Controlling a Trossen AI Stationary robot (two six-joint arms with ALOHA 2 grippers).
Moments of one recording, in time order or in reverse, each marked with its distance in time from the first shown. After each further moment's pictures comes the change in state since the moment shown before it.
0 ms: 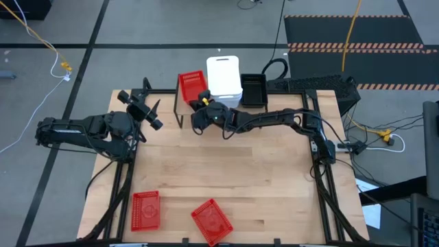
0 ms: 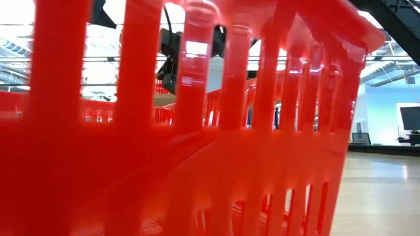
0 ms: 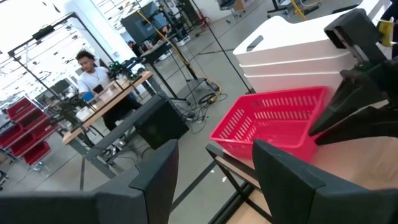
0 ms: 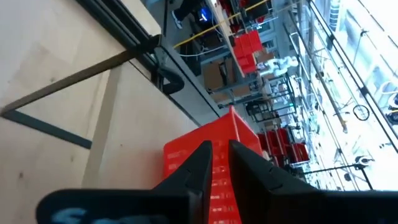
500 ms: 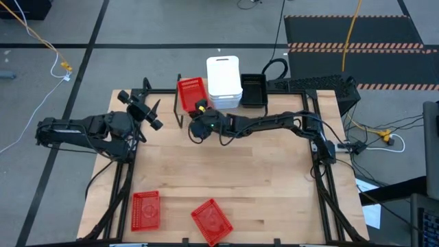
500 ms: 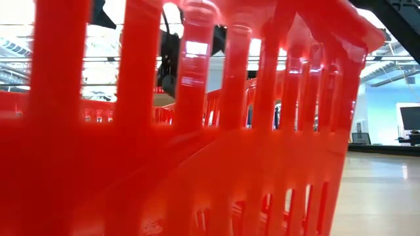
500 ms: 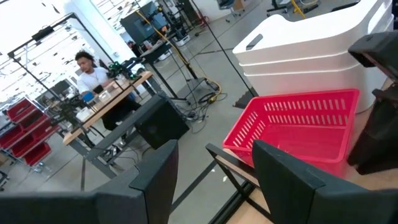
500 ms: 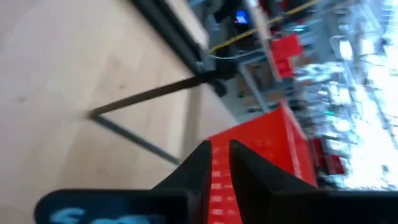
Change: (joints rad) left arm 0.000 0.000 0.000 -0.007 0.000 0.002; right arm 0.050 0.001 0.016 -0.153 -0.025 0.060
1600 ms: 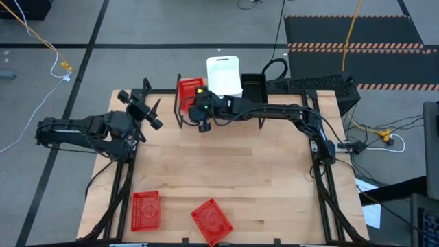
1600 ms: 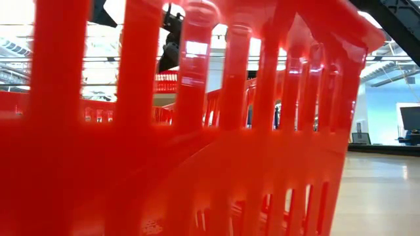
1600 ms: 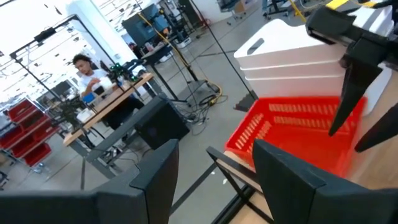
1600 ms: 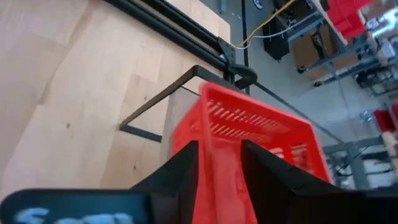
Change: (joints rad) left arm 0.000 0.000 0.000 0.028 0.001 0.017; right arm -0.058 0.001 0.357 -0.585 -0.180 0.310
